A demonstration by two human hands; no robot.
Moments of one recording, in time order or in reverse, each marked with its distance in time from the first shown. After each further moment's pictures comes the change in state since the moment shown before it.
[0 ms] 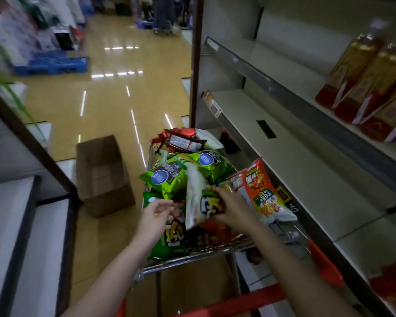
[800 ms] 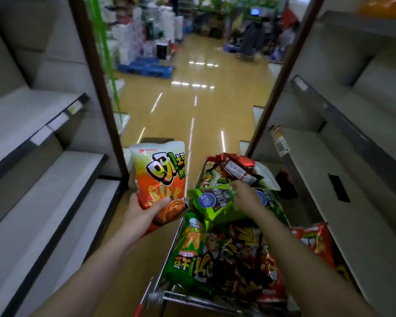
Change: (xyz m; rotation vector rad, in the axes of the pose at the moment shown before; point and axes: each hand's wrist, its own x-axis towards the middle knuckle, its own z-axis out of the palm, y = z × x) left_hand 0.014 0.010 -0.104 -0.186 0.369 -0.066; right_hand 0.179 -0.052 0.004 -0.148 -0.067 -0.032
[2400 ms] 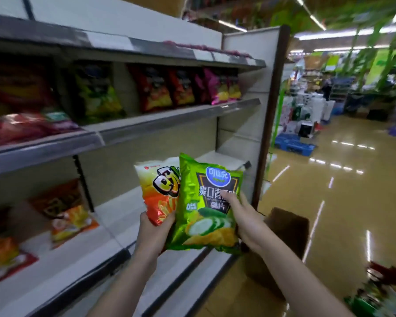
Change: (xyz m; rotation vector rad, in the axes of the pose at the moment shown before) left_hand -0.155 0.021 -0.282 -0.346 0.806 0.142; right_hand -0.155 -0.413 0.024 1.186 -0.615 -0.511
